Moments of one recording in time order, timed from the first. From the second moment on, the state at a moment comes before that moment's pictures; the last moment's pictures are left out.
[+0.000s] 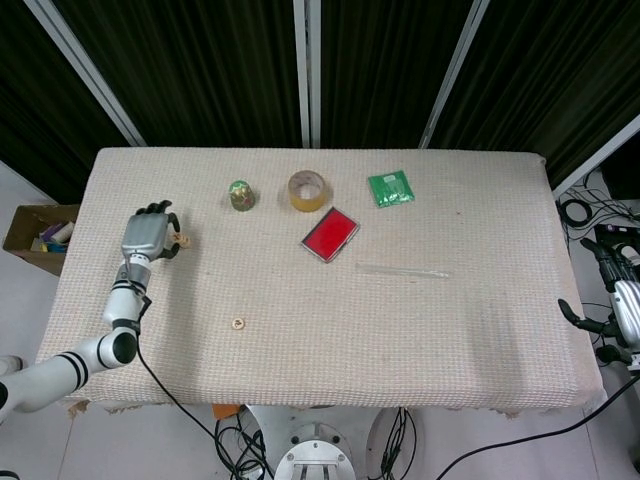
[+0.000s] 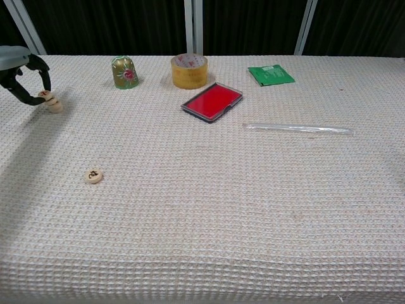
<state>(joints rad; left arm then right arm) -0.75 -1.53 -0.22 -1.11 0.76 0.81 0.36 0.19 -1.02 0.09 -1.41 -1.50 1.36 0.64</state>
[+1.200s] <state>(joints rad) -0.78 -1.53 -0.21 -1.12 0.69 0.81 0.44 0.19 -1.03 0.09 -1.39 -1.50 1.36 0.66</state>
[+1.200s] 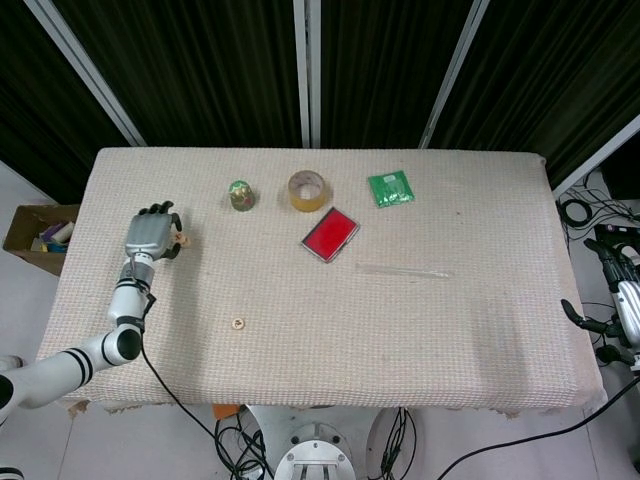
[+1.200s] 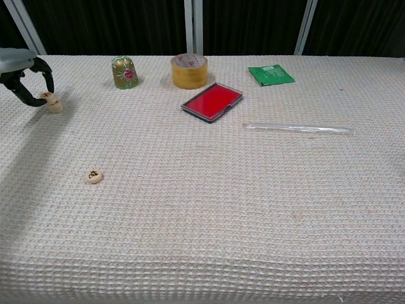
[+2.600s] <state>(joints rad) -0.48 -1.38 0.05 -1.71 1.32 1.14 0.36 0.18 -1.04 0.07 -1.37 -1.55 1.42 0.70</state>
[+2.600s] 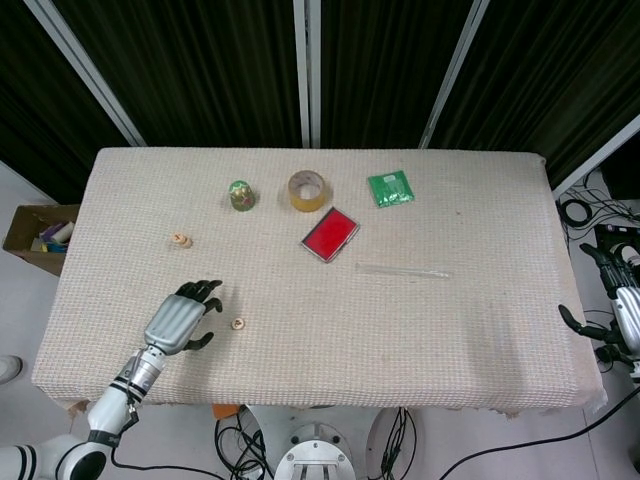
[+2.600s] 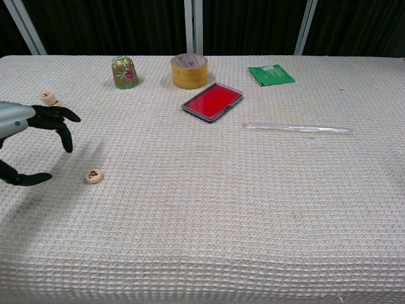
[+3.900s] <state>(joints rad) -0.51 -1.56 -0.02 -1.59 1.22 1.08 0.45 0.16 -1.03 0.07 -1.37 -1.53 1.42 0.70</state>
